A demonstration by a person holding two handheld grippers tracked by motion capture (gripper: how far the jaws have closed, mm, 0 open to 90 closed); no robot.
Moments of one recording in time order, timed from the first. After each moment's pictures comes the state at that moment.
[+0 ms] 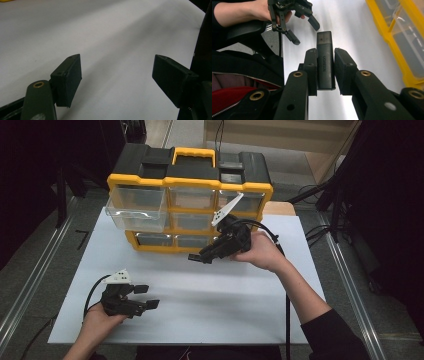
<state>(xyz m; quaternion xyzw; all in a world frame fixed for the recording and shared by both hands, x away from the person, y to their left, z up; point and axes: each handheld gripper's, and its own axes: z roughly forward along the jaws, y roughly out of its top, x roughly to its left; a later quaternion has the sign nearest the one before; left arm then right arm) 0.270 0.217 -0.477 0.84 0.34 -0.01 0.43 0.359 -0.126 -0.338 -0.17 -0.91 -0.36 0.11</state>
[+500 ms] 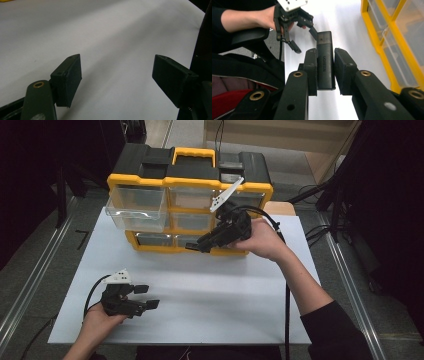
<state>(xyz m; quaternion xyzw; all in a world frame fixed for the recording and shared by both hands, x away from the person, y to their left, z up) 0.269 0.217 -0.476 0.84 0.34 -0.02 0.43 0.367 -0.122 -0.303 -0.16 -0.91 -0.36 0.09</state>
